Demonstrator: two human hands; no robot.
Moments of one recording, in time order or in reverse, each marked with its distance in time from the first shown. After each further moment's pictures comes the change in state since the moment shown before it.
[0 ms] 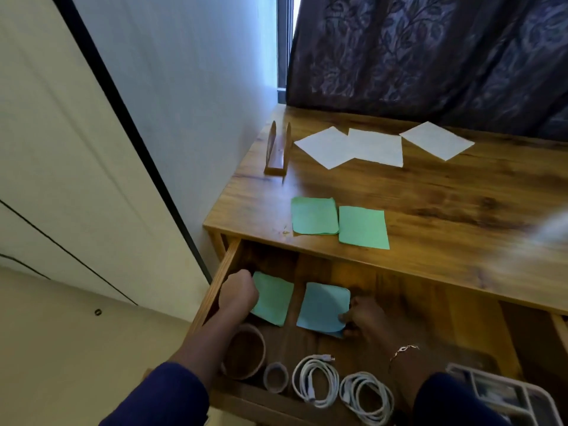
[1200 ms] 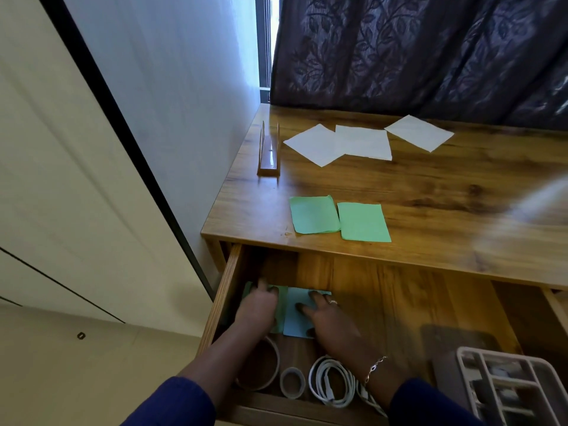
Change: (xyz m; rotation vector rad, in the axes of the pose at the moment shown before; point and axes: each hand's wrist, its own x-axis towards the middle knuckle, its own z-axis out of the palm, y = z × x) left_hand -0.002 -0.006 0.022 0.399 -0.102 0.460; right_hand -0.014 0.003 0.073 -1.121 0.102 -0.641
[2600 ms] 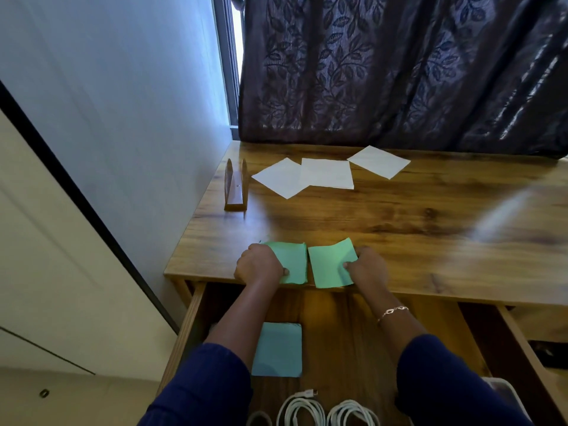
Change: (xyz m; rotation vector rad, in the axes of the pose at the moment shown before) left_hand 0.056 0.079 -0.120 -0.360 0.228 -0.455; right_hand 0.012 0.100 -0.136 0.614 0.452 0.691
